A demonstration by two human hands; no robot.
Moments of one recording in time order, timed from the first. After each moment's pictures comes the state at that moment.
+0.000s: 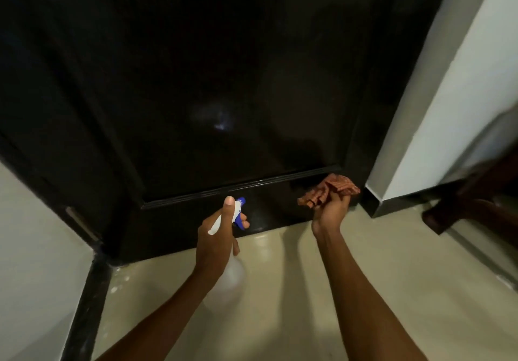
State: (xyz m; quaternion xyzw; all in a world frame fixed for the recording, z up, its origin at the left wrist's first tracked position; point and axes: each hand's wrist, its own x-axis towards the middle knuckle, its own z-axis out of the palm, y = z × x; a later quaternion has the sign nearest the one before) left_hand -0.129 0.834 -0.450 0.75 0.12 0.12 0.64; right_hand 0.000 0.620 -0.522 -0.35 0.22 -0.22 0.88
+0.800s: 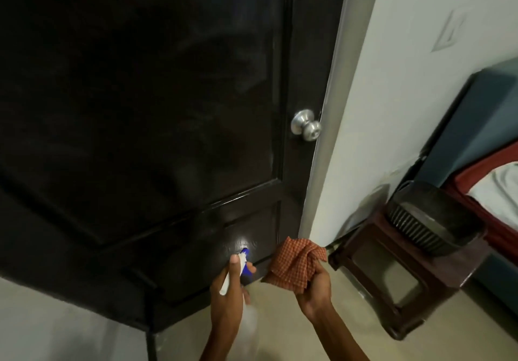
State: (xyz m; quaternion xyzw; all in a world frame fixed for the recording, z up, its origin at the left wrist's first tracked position) left_hand -0.189 0.724 0.183 0.73 0.20 -0.01 0.65; right_hand -0.169 0.551 0.076 -0.29 0.37 0.00 0.89
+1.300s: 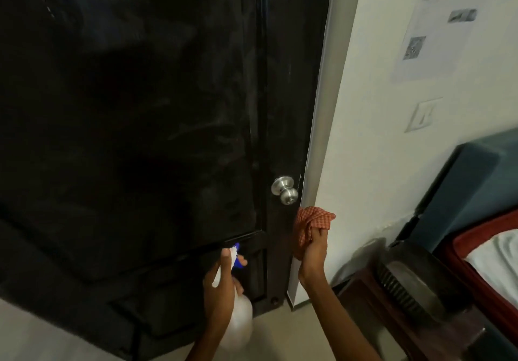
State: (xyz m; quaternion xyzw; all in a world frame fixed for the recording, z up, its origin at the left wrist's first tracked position) left_hand -0.116 0.632 0.307 0.69 0.24 0.04 0.68; right_hand -0.042 0.451 0.276 -0.49 0.23 -0.13 0.83
